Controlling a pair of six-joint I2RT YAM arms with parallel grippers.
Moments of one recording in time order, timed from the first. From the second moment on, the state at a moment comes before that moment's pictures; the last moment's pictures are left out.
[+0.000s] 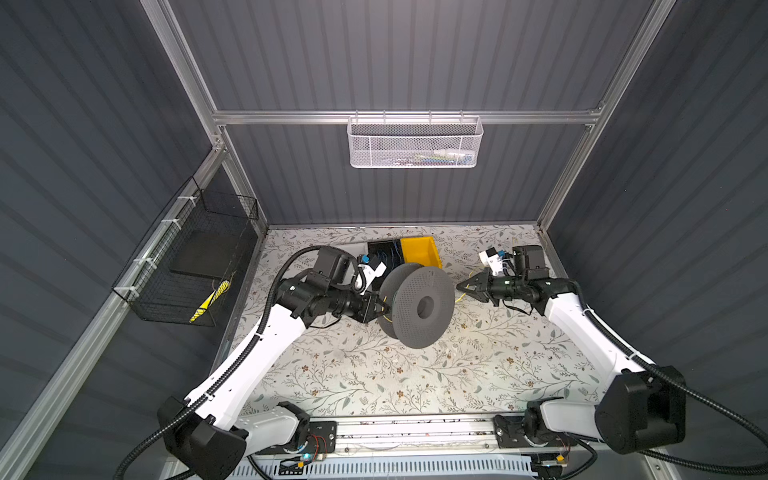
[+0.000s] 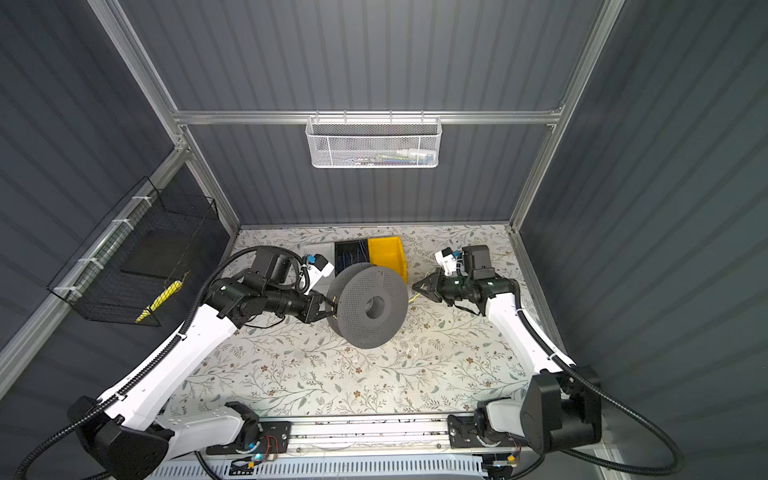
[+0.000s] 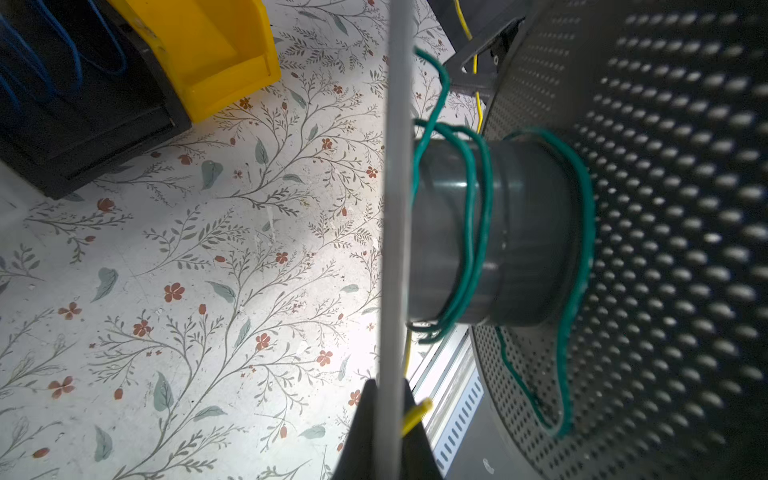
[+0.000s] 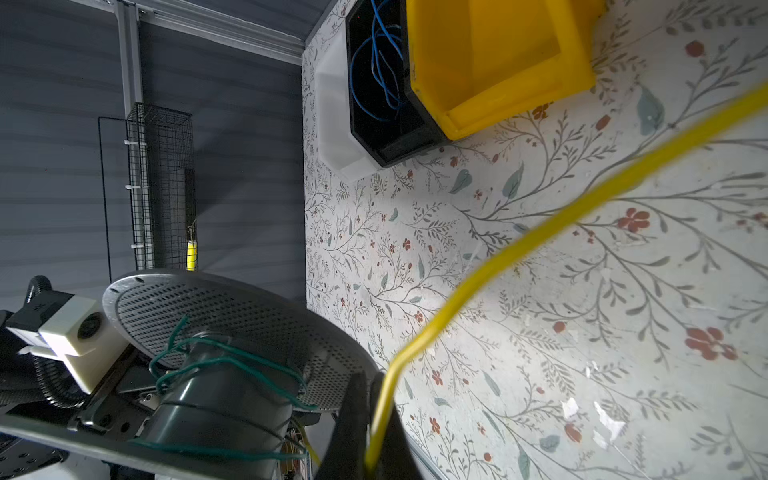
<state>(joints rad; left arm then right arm) -0.54 1.22 1.25 -0.92 0.60 -0.13 0.15 1.30 1.02 -0.52 -0.81 0.66</state>
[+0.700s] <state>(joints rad) -0.58 1.20 1.27 -0.91 0.62 -0.13 0.15 1.36 1.19 -0.59 -0.83 0.59</state>
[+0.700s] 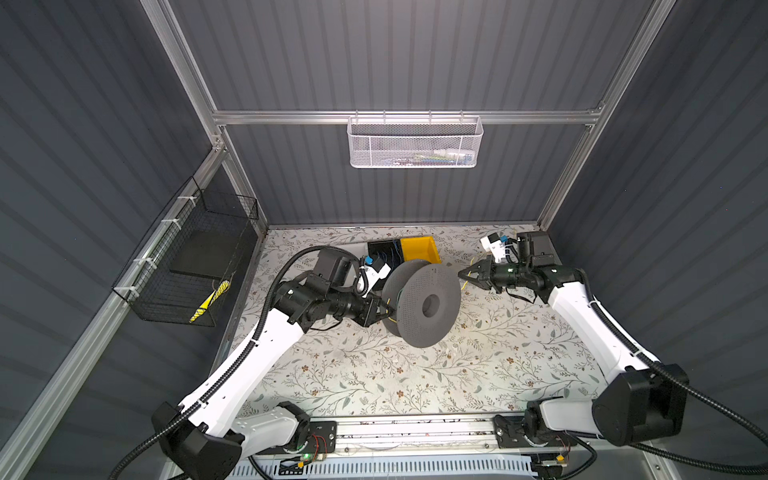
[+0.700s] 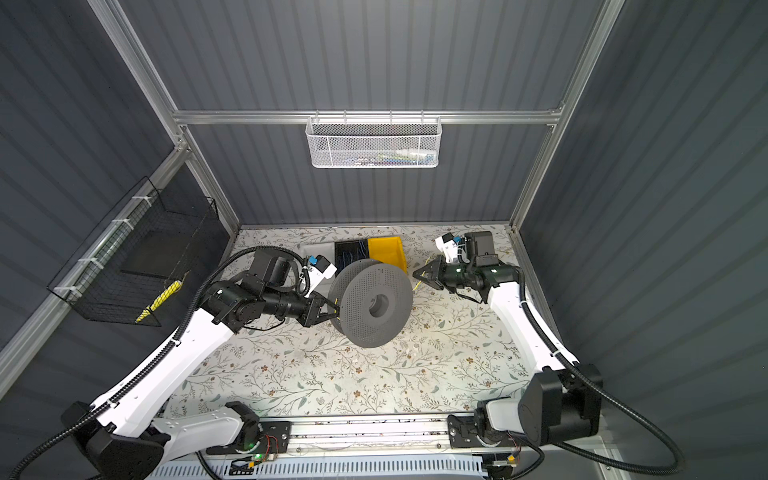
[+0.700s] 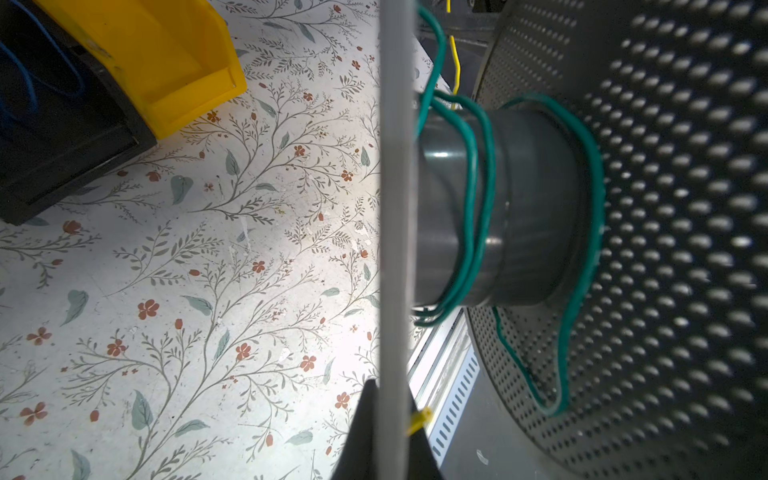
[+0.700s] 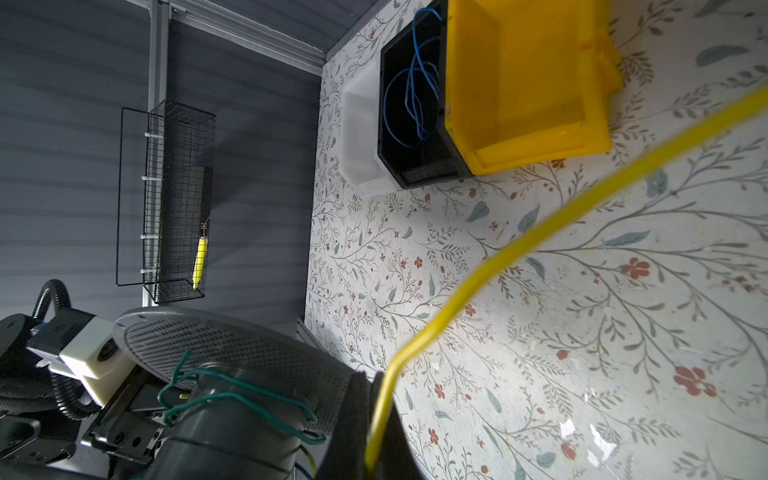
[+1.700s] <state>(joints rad) -0.75 1.38 1.49 -1.16 0.25 -0.01 0.28 1.46 1.41 -0.67 -0.75 0.39</state>
